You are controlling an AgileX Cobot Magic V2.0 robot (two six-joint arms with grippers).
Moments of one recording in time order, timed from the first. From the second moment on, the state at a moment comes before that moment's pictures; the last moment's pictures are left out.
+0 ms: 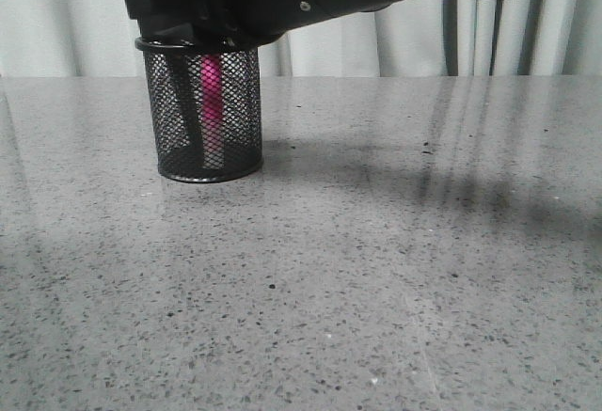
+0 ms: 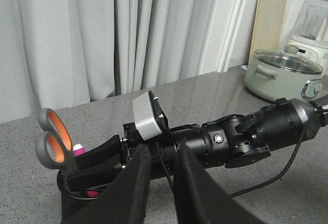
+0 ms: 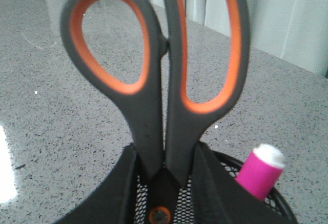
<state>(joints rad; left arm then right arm) -0.55 0.57 -0.85 -0.50 0.50 0.37 0.64 1.73 -1.08 -0.62 -0.48 0.49</state>
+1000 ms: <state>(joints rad) -0.55 0.30 -0.77 -0.13 0.60 0.09 0.61 1.22 -1.03 -0.57 -0.14 0.49</state>
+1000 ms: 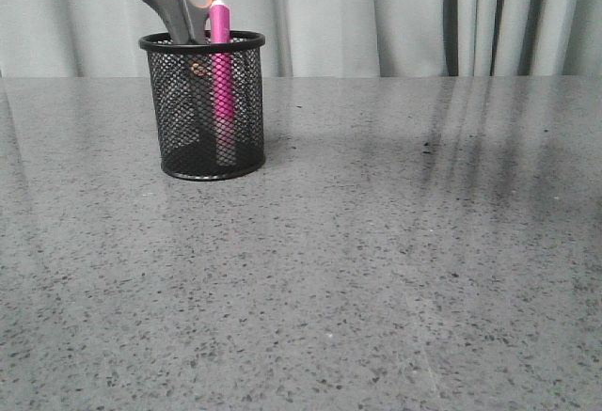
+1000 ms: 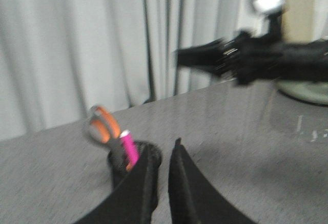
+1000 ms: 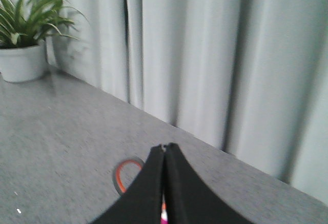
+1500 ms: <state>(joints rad) -0.55 -0.01 -0.66 0.23 0.80 -0.24 0.61 0.20 -0.51 -0.61 0.54 0.46</state>
